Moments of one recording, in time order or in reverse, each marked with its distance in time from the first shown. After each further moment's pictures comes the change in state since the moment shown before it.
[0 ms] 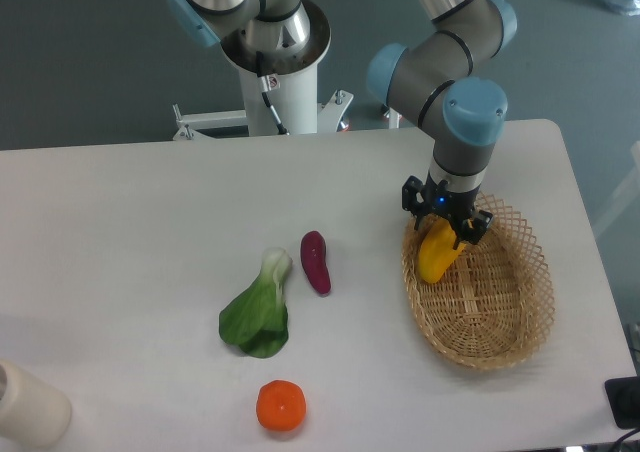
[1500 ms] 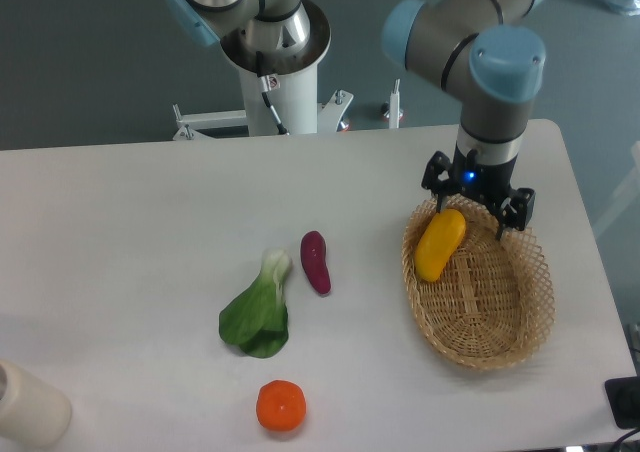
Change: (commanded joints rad) arm -0.011 0.100 0.242 -0.324 0.006 0.029
